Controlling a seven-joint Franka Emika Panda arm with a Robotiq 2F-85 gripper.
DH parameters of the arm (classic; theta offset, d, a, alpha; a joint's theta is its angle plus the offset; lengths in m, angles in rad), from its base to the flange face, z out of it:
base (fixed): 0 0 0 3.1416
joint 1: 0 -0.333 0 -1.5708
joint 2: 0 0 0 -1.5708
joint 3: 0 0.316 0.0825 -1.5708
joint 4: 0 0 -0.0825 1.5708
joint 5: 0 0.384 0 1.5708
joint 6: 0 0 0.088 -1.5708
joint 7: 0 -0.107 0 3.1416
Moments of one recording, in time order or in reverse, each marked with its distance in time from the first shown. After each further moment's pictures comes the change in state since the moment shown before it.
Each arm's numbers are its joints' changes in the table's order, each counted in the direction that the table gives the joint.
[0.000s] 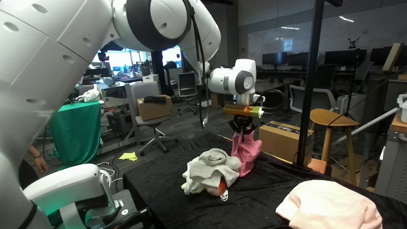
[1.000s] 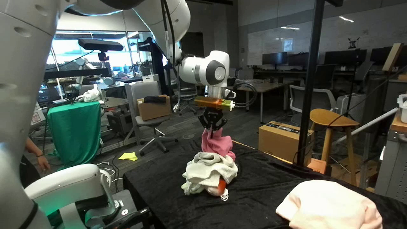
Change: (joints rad) arm -0.036 0.259 0.086 0.329 0.081 -0.051 0.080
